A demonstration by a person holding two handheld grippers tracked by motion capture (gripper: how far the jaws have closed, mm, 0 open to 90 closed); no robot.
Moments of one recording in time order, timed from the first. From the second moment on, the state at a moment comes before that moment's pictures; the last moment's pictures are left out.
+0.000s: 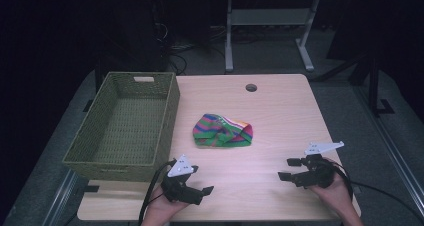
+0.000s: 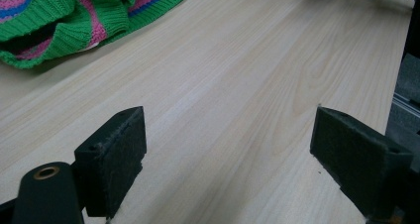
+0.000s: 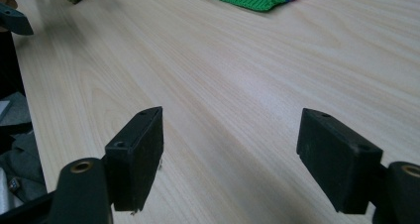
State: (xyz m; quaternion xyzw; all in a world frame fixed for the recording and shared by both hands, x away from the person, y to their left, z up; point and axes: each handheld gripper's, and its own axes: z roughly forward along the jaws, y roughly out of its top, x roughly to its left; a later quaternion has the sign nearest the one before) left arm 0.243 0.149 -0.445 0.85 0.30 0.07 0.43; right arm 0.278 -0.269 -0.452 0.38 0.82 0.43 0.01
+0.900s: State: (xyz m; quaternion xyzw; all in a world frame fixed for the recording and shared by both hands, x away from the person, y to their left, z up) left arm 0.243 0.151 -0.445 0.84 0.30 0.07 0.44; right arm 0.312 -0.245 -0.432 0.37 0.83 0.42 -0.03
